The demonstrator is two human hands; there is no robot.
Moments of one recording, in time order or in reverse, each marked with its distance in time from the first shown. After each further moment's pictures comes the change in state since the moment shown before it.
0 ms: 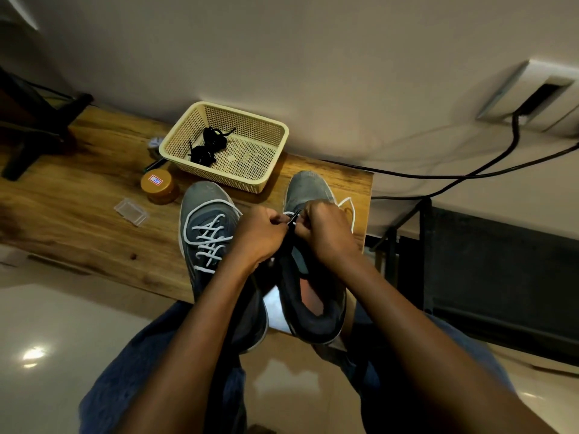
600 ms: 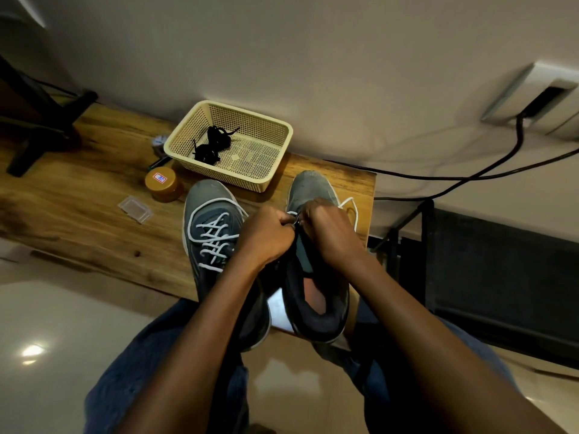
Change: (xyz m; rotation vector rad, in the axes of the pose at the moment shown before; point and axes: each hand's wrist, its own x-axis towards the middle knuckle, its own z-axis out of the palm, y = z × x) left_hand -0.007 0.004 0.001 0.131 -0.009 0.038; right_hand 0.002 0.003 0.001 -0.202 -0.051 -0.118
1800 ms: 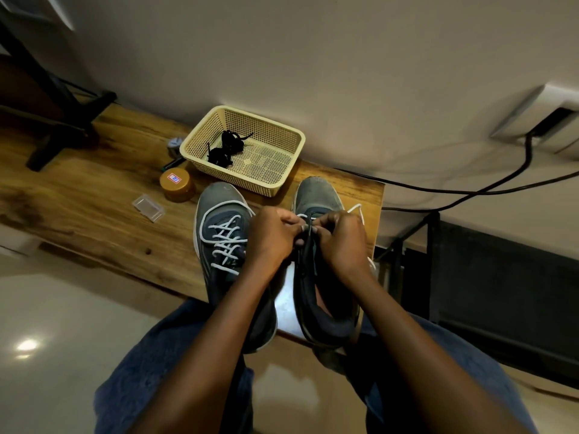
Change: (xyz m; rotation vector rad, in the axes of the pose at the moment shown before) left_hand 0.000 0.001 0.003 -0.339 0.125 -0.073; right_hand -0.011 -0.008 0.010 0.464 0.239 0.344
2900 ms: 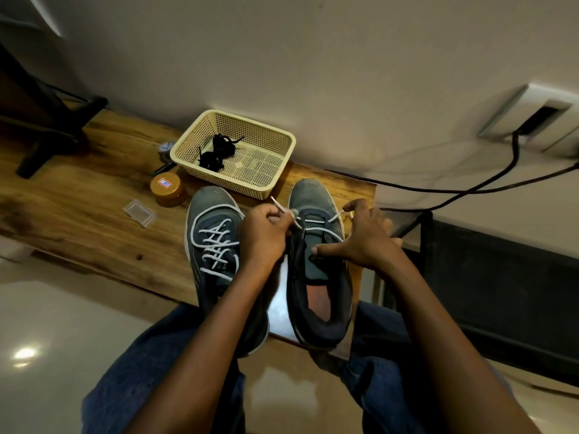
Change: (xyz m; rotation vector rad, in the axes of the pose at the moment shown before) left_hand 0.002 -0.001 0.009 -0.080 0.152 0.070; right_hand 0.011 0.005 -0.057 -0.332 -0.296 0.194
